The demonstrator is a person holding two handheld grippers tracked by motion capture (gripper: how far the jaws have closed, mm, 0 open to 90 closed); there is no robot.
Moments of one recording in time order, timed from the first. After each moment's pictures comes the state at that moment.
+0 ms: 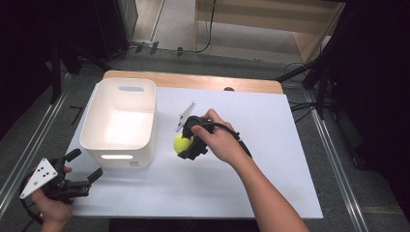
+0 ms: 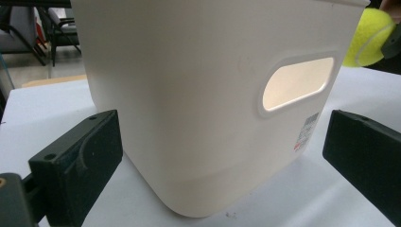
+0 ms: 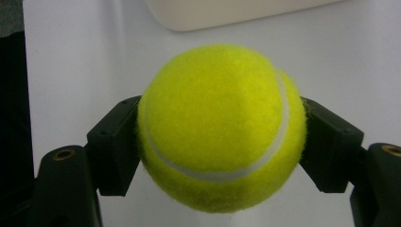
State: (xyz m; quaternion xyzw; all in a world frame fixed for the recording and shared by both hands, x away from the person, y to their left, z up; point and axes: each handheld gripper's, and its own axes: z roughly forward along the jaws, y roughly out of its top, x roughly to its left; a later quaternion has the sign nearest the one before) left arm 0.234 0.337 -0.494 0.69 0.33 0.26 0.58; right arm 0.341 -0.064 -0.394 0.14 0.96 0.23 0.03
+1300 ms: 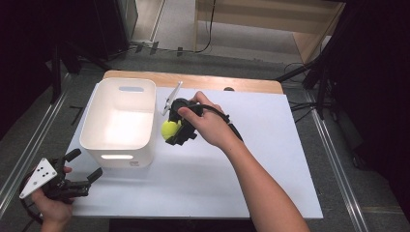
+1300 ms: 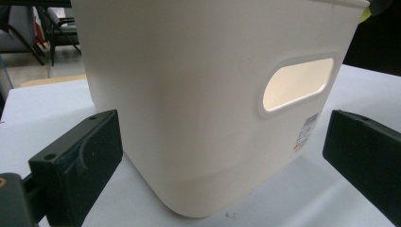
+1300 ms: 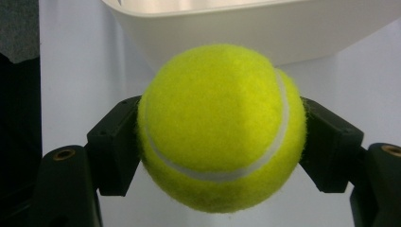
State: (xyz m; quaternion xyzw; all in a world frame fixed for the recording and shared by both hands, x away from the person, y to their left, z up) left arm 0.234 0.338 -0.494 0.69 0.33 0.26 0.58; right arm 0.362 -0.035 -0.351 0.11 0.96 0.24 0.03
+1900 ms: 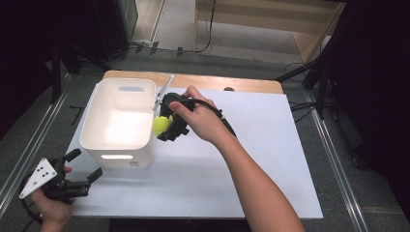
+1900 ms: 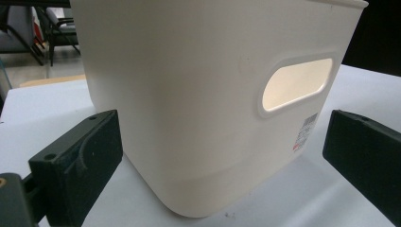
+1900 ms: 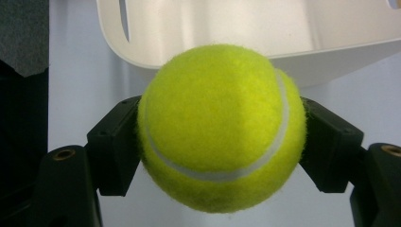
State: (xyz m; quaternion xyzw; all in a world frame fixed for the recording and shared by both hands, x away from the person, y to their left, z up) left arm 0.234 0.338 -0.494 0.69 0.33 0.26 0.59; right arm 0.365 -0.017 -0.334 0.10 0.96 0.25 0.04
